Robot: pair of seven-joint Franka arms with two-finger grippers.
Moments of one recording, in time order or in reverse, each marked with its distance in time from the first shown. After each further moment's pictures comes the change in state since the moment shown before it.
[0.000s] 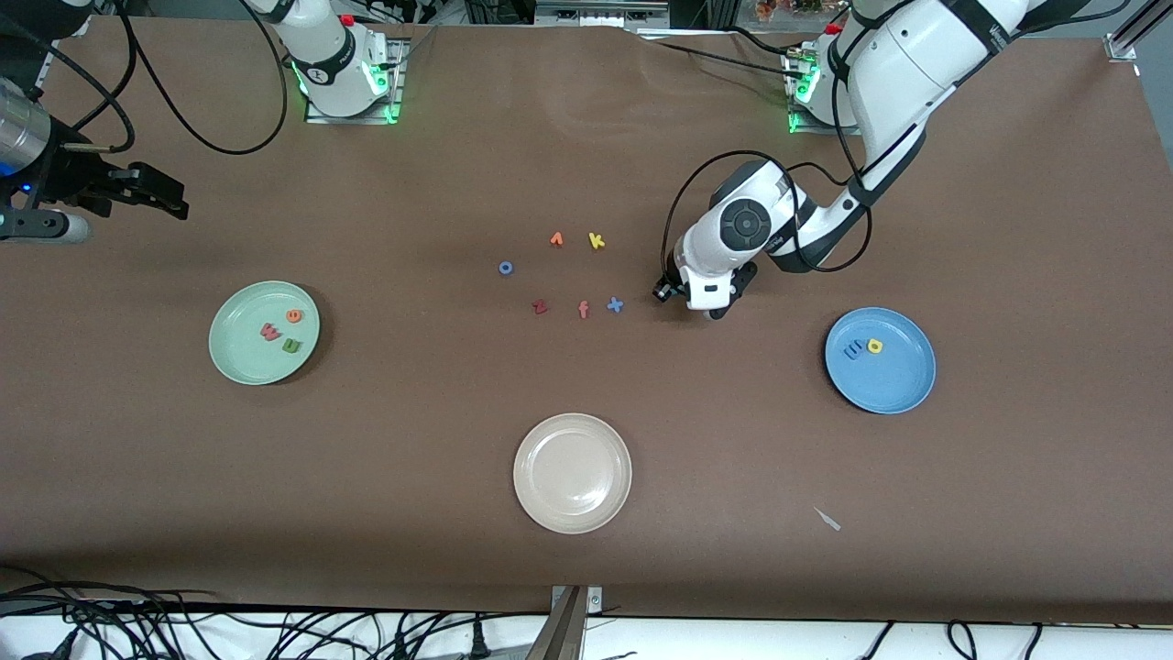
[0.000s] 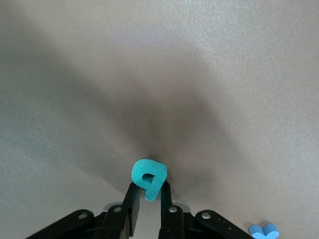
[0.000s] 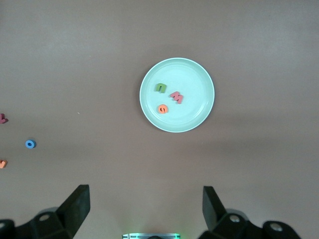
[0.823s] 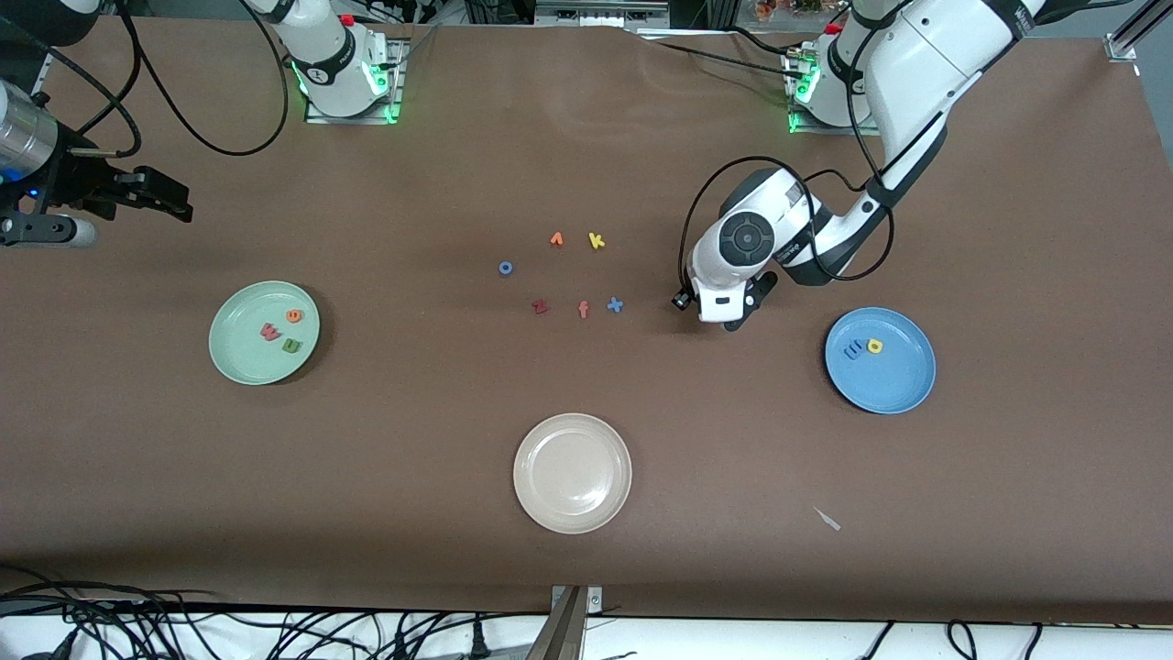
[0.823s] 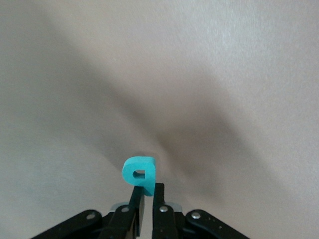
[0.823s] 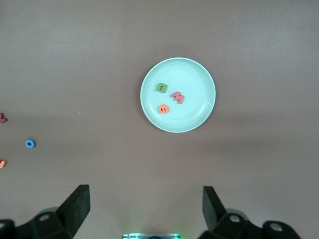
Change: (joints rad) left arm 0.021 -0.027 0.007 0.108 0.077 -0.270 0.001; right arm 0.001 0.004 0.002 0.002 0.000 0.001 0.000
